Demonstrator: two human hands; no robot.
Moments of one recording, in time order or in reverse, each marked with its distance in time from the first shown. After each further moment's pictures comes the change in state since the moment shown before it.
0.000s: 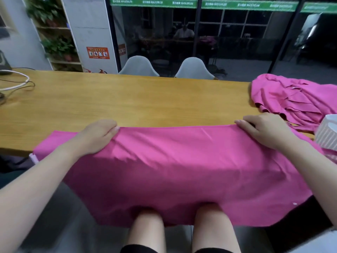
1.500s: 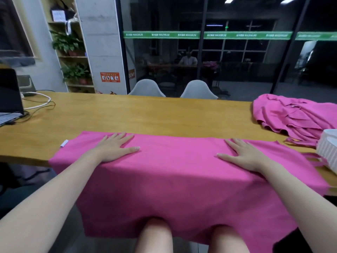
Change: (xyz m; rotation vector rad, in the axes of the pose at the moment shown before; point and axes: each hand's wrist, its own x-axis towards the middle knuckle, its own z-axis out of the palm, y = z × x) left_hand 0.006 -0.004 0.007 0.174 -0.320 -0.361; right_hand -0.003 -0.037 0.051 0.120 -0.526 0.277
